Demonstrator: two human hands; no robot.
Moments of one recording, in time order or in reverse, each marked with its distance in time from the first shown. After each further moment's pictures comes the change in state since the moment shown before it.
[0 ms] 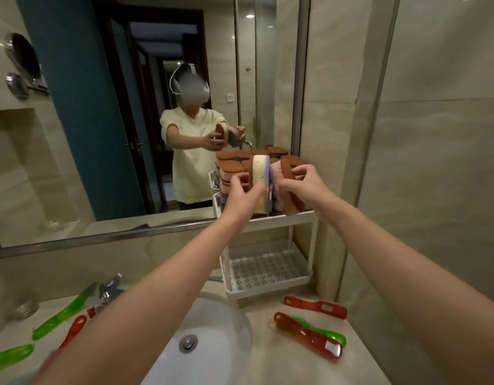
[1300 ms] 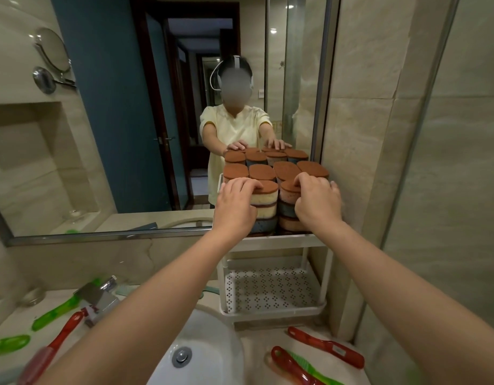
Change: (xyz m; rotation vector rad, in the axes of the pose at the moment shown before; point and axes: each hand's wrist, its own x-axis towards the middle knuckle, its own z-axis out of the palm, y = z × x) left_hand 0.079 -0.050 0.008 1.061 0.231 0.422; right_hand 0.105 0.063 0.000 -0.922 0.208 -0.509
